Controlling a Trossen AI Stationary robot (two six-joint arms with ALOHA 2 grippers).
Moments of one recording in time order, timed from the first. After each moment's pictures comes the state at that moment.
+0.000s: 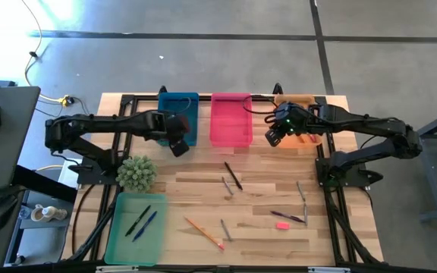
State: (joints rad) left arm 0.37 1.37 0.96 -0.82 -0.35 -0.21; right arm -0.23 1.17 1.12 -0.91 0.29 0.50
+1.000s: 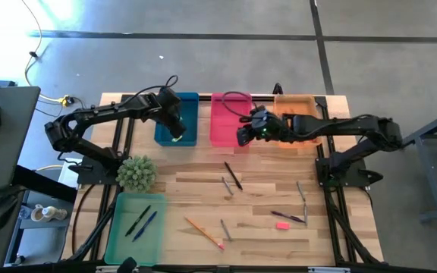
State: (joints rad) left arm 0.76 1.40 0.91 -0.65 -0.05 -0.08; right arm -0.12 1.41 1.12 -0.44 0.33 0.78
